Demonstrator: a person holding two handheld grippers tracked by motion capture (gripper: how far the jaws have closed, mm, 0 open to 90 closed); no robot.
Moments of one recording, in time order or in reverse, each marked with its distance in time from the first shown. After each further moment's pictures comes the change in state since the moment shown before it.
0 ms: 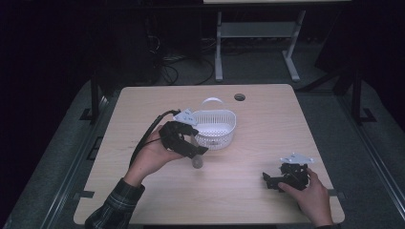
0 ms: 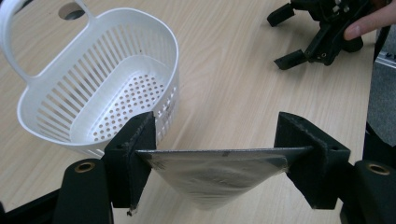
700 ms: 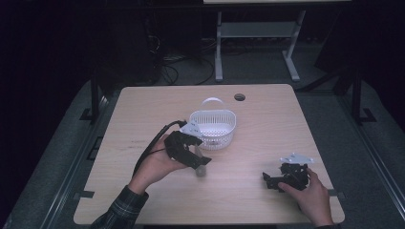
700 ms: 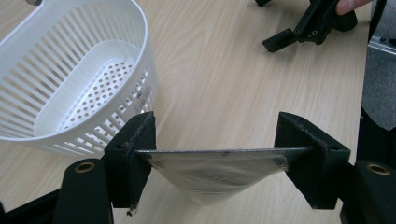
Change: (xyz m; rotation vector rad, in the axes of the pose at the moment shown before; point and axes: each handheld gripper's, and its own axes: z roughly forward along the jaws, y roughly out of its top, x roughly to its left) left arm -0.017 -0.013 0.019 0.038 -0.026 0.029; right arm 0.000 0.000 0.000 0.000 0.000 0.001
